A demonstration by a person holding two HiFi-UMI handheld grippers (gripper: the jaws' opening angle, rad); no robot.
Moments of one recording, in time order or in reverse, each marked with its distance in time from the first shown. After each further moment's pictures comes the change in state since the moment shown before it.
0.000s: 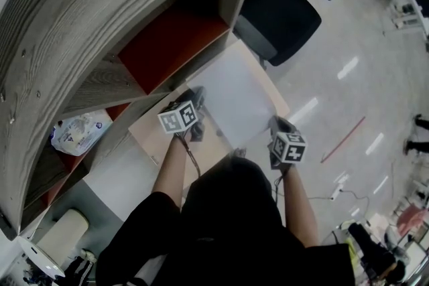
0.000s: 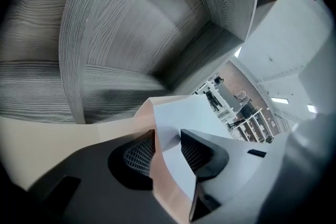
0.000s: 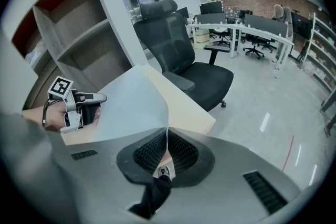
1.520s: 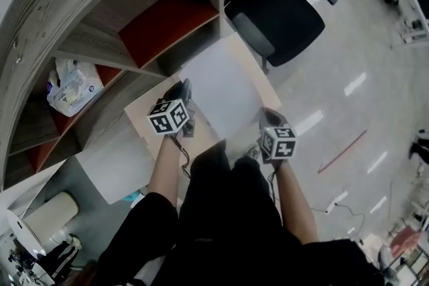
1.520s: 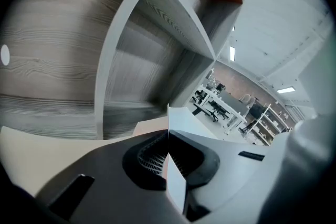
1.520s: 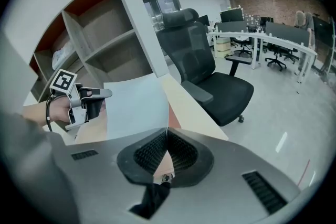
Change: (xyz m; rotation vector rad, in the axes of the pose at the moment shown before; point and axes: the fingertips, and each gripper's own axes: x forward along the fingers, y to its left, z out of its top) left arm -0.065 -0.038 0.020 0.113 -0.211 0.114; right arm -0.022 0.029 0.024 -0.160 -0.084 0.178
